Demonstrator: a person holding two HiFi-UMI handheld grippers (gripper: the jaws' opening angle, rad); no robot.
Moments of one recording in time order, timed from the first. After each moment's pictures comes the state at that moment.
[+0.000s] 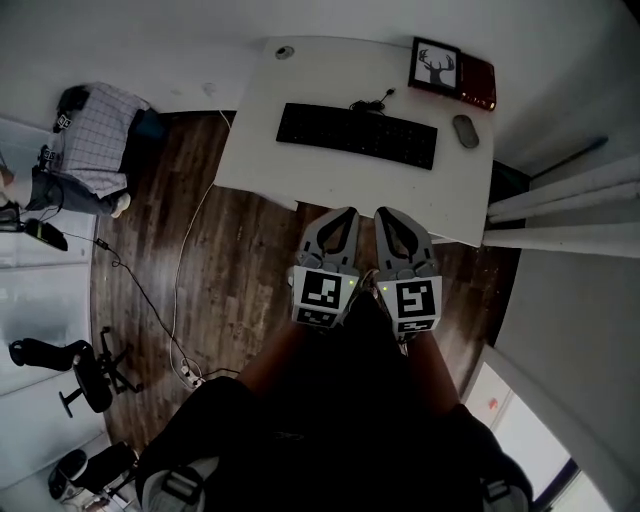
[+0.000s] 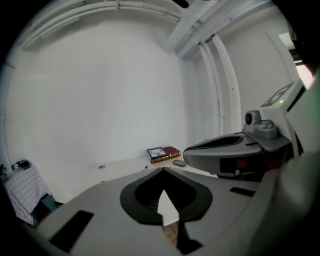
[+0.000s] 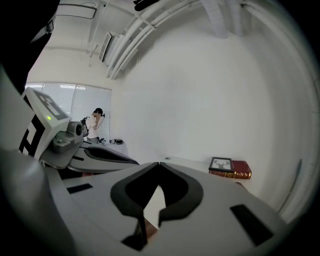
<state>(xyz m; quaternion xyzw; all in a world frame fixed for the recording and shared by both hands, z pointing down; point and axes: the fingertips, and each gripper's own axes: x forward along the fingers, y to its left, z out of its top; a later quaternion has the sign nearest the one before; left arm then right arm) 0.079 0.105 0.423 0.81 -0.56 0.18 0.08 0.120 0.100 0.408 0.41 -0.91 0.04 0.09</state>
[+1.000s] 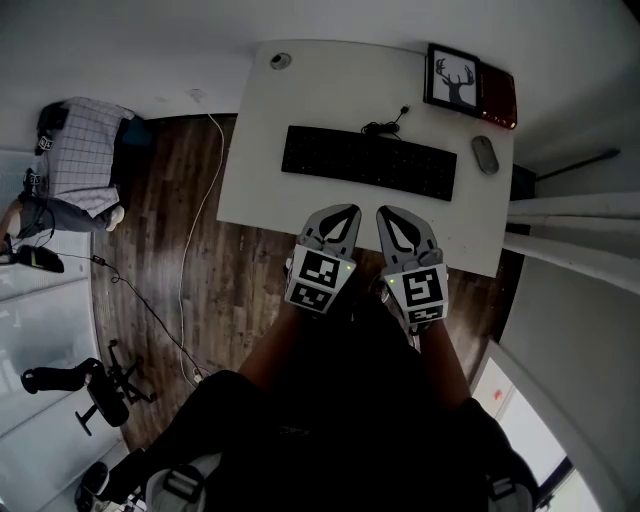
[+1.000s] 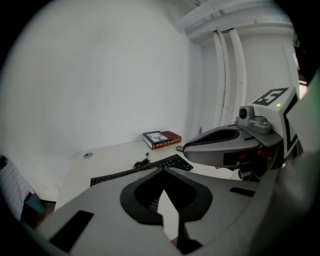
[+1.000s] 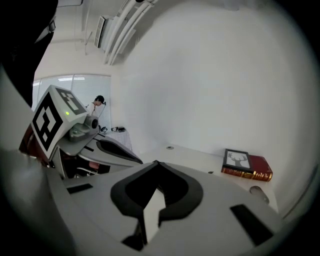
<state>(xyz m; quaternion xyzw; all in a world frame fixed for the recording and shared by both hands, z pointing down) 0.019 -0.008 0.483 0.84 -0.46 0.25 0.16 0.058 -0.011 0.460 0.37 -0.91 0.08 0.17</state>
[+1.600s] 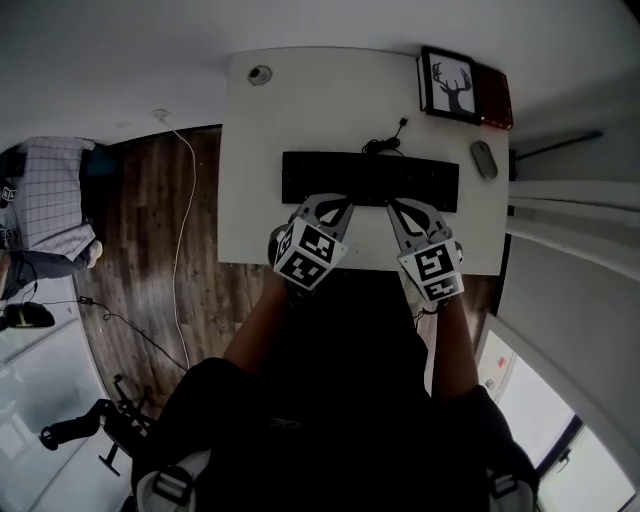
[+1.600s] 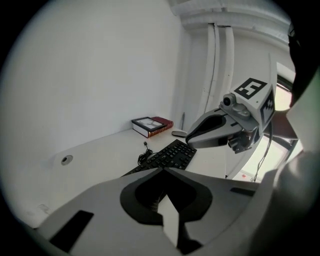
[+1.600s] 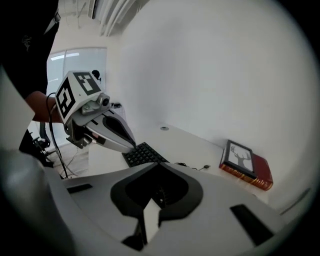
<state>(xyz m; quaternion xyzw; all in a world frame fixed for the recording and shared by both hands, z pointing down) -0.040 -0.090 0.528 0.88 -0.30 0.33 0.17 0.028 -0.088 0.511 0.37 -0.87 0.11 0.31</state>
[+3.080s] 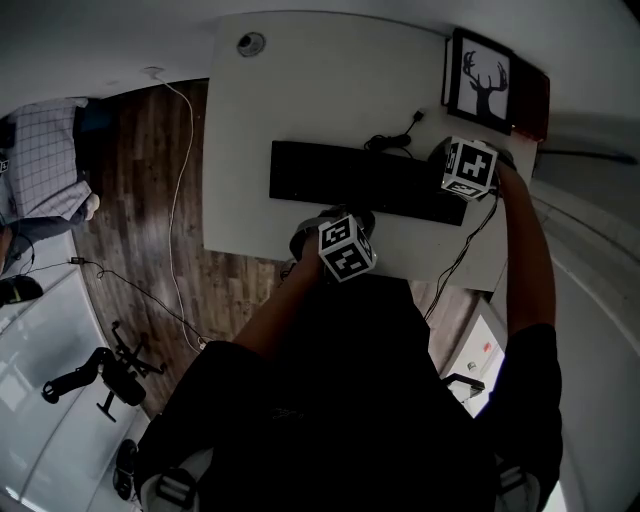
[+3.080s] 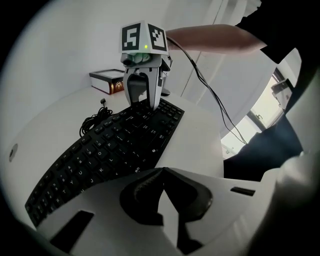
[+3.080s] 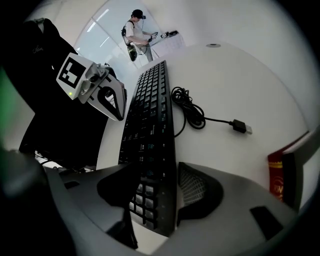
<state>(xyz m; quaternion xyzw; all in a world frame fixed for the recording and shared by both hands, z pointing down) 0.041 -0.066 0.658 0.84 -0.12 0.49 0.23 0.129 -0.171 0.669 -0.14 -0.76 0.17 0.61</state>
